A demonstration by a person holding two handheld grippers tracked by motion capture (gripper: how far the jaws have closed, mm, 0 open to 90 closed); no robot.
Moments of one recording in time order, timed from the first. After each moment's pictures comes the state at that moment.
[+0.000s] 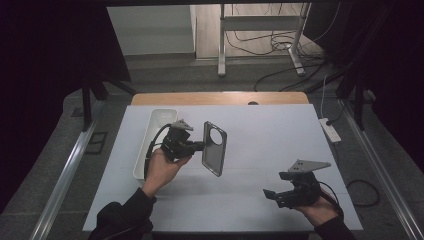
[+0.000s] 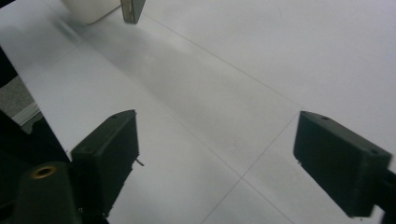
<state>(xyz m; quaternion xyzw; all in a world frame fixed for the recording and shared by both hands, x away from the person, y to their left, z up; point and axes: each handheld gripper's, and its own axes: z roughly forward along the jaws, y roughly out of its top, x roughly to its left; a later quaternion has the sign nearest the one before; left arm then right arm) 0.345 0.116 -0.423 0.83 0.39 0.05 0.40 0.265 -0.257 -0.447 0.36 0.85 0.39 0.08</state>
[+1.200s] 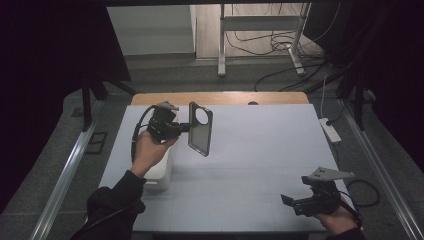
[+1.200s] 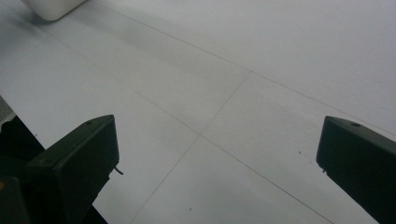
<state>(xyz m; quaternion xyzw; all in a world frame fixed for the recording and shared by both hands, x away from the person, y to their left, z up) 0.376 0.155 -0.392 0.82 0.42 0.10 0.38 0.247 -0.300 -0.452 0.40 0.82 0.39 0.12</state>
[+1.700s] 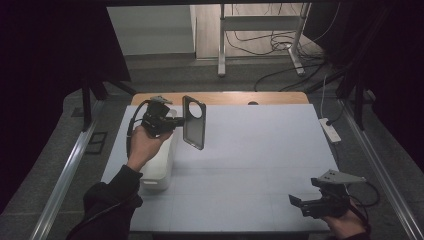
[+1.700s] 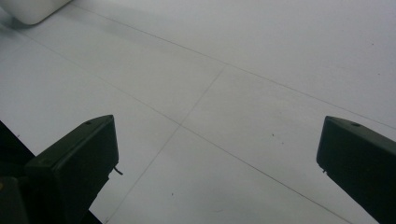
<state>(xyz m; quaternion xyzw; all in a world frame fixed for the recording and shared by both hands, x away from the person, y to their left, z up) 0.387 0.171 -0.386 0.80 0.44 0.10 0.38 0.240 -0.318 -0.452 0.43 0.81 0.38 0.14</state>
